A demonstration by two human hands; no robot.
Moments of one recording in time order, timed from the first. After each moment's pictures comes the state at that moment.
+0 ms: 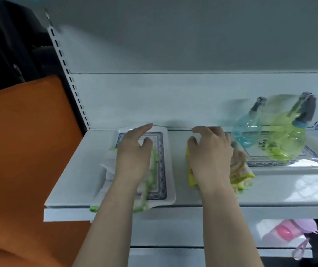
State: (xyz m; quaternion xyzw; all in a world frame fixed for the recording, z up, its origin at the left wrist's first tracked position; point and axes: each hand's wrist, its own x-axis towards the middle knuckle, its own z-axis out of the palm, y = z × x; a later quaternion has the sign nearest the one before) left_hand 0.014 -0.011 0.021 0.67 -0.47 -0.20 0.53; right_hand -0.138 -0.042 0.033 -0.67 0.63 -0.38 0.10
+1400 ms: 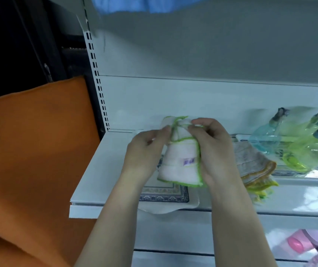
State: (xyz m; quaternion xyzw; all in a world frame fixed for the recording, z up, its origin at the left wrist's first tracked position) left_hand 0.049 0.017 0.049 0.63 -0.46 -0.27 0.57; right_hand -0.081 -0.027 0.061 -0.47 0.39 -0.58 0.54
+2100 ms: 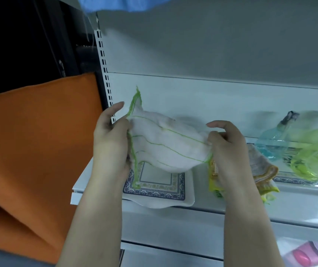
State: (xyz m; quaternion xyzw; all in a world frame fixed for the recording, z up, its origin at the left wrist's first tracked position) left_hand 0.054 0.049 0.077 0.51 -0.23 -0.30 0.77; right_hand -0.125 -0.042 0.051 -0.58 0.48 -0.52 0.41
